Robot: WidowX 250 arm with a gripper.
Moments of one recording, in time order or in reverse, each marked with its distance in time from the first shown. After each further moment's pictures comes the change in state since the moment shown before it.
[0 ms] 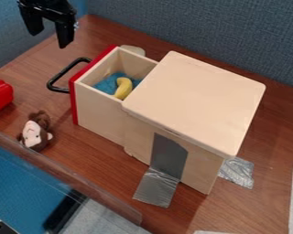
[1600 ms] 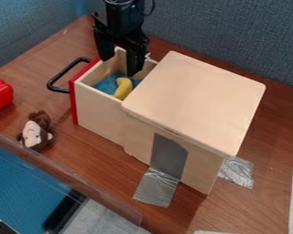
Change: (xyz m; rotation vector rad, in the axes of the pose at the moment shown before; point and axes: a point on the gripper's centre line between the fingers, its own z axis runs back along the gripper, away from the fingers) arm 0.012 -0.128 -0.002 -0.124 -0.003 -0.234
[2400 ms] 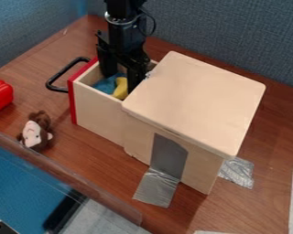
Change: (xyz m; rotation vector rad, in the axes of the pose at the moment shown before) arm -0.014 -0.006 -0.020 0.013 0.053 -0.034
